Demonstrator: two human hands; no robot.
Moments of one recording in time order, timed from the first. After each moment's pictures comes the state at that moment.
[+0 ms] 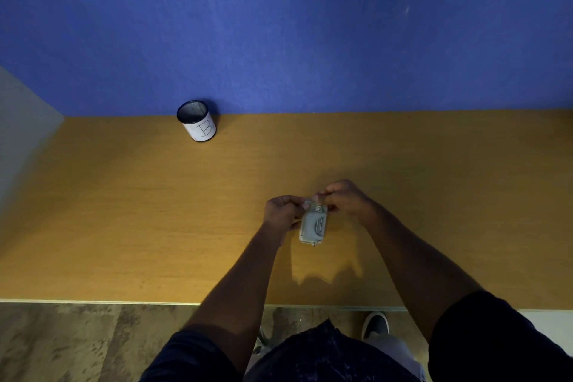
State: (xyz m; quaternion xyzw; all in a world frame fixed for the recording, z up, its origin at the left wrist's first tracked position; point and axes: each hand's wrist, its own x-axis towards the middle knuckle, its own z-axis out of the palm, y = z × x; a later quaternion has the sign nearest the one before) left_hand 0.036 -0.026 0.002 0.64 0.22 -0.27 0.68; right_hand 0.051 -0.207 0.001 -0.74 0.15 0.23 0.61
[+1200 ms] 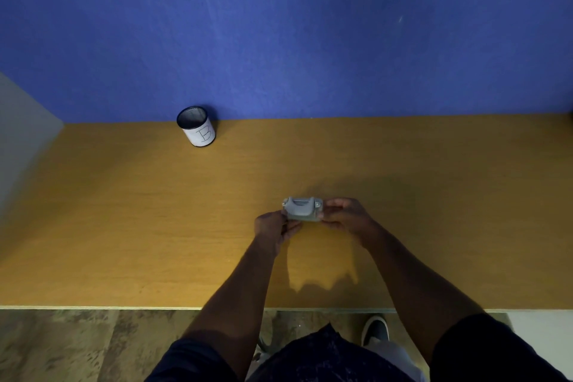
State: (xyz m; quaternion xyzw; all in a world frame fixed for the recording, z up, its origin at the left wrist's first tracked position) left_hand 0.029 -0.017 -0.005 0.52 0.37 -0.23 0.73; right_hand 0.013 -0.204 -0.003 -0.63 0.22 0.20 0.72
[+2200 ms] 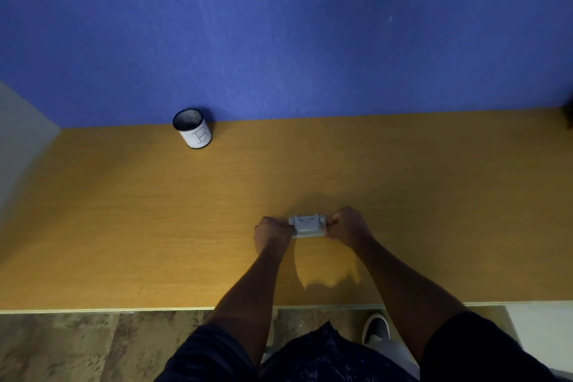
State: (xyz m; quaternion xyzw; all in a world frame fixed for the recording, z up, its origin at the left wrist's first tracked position) left_hand 0.006 -0.019 -0.012 0.88 0.21 -0.19 0.37; right_hand -0.008 -0.203 -0.008 -0.91 0.15 0.18 0.34
